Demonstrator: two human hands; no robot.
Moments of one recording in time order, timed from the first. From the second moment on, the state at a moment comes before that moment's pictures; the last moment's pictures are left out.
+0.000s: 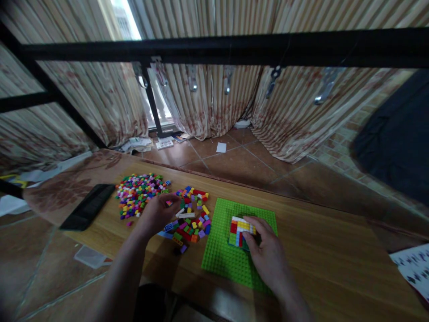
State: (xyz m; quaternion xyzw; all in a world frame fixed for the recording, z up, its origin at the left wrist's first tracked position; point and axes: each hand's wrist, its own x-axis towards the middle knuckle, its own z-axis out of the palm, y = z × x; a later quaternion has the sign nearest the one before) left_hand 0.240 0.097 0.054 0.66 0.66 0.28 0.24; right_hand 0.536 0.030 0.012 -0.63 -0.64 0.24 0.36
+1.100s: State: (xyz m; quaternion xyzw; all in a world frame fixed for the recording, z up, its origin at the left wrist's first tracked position) left_hand 0.253 0.142 0.034 0.67 0.69 0.21 0.16; right_hand 0.537 0.030 0.013 -0.63 -0.65 0.24 0.36
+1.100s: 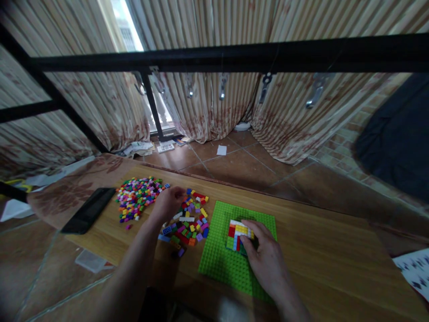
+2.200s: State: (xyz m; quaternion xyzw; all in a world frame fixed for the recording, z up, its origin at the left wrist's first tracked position) left_hand 0.253 0.126 0.045 0.74 0.64 0.13 0.13; right_hand 0.538 0.029 0.012 -0.64 -0.64 0.25 0.34
